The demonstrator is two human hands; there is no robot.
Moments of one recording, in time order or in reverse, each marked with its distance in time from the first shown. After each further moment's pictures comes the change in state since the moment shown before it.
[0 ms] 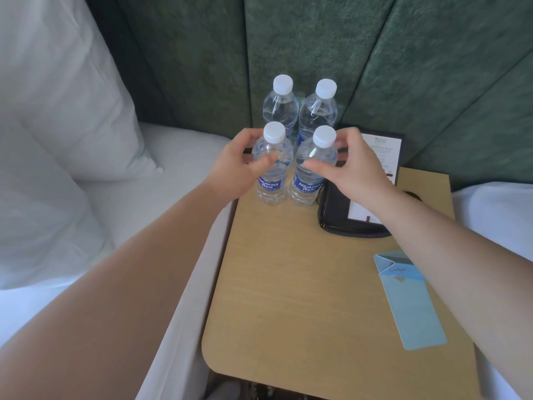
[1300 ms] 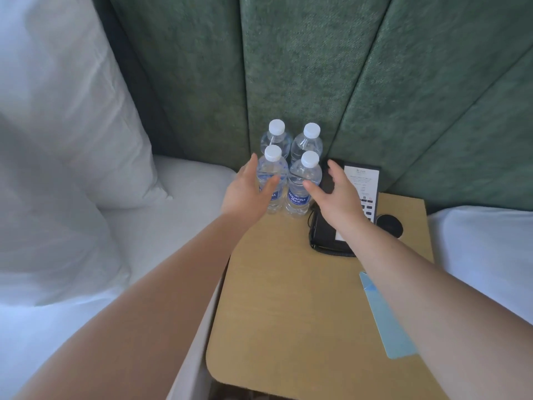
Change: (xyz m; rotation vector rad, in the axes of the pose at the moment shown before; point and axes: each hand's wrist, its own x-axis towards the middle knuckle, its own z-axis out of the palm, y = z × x) left_hand -0.007 0.025 0.015 0.357 0.165 -0.054; right_hand -0.015 -0.028 -0.002 0.087 0.127 0.187
